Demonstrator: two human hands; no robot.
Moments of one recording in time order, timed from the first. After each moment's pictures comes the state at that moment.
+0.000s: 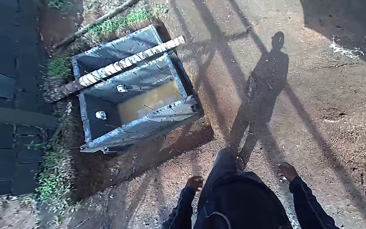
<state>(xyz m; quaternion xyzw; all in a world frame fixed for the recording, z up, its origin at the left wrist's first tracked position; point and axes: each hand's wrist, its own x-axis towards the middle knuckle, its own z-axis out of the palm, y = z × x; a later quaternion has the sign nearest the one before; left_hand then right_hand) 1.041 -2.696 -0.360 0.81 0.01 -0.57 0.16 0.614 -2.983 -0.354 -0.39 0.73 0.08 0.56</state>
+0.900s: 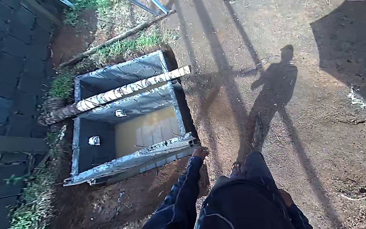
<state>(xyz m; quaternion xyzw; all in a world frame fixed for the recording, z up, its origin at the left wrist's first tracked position) 1.360 -3.378 -0.352 0.84 -0.11 -0.49 0.21 0.854 -3.450 -0.413 -0.50 0.66 0.18 0.53</state>
